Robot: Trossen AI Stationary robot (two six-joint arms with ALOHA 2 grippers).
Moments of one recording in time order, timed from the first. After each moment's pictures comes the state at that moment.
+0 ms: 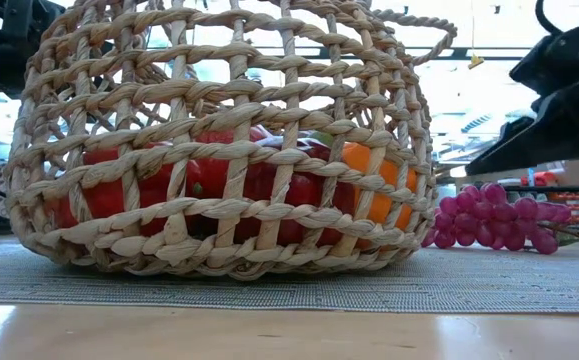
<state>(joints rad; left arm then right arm) -0.24 0.20 0.01 0.28 -0.50 -0.15 0.58 1.03 0.19 0.18 0.80 0.44</state>
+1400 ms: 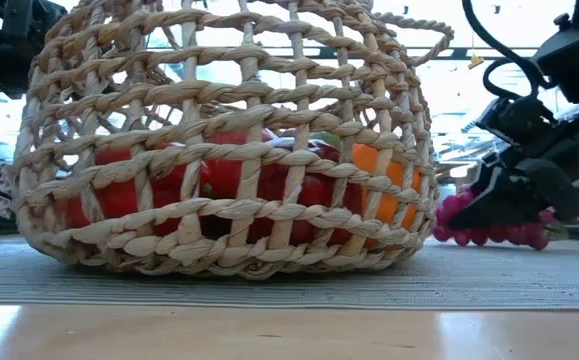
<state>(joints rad) -0.24 0.20 0.01 0.28 -0.50 -0.14 0.37 1.41 0.16 0.51 0.72 0.29</state>
